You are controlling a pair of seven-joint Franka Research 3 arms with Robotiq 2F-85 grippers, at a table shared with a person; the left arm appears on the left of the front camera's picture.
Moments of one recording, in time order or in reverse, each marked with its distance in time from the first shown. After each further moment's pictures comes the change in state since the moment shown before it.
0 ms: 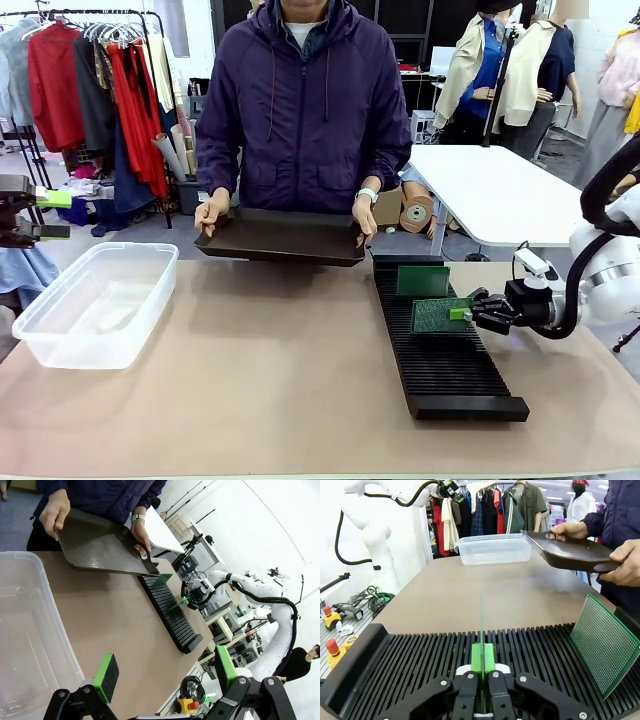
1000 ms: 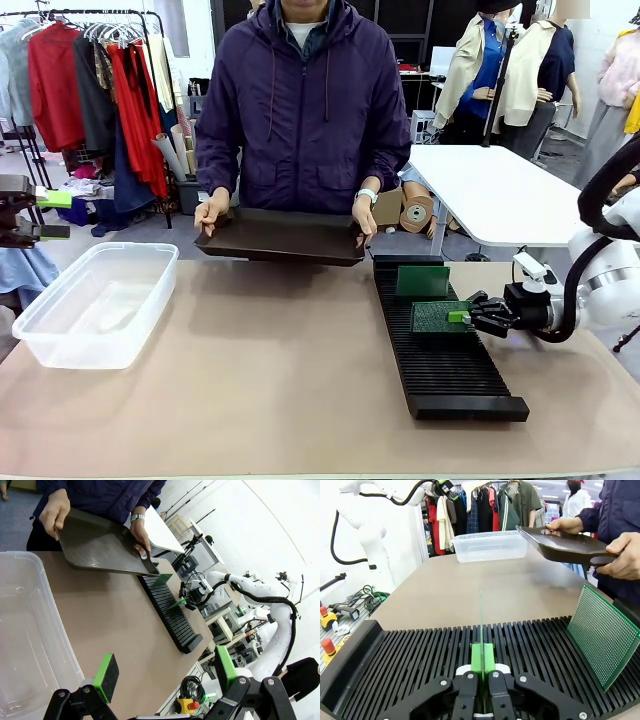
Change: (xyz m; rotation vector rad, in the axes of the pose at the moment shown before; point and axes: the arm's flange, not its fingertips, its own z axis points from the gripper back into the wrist) left arm 0.000 0.000 0.000 0.000 0.000 0.000; right arm -0.009 -0.001 0.000 -0.021 0.001 -0.010
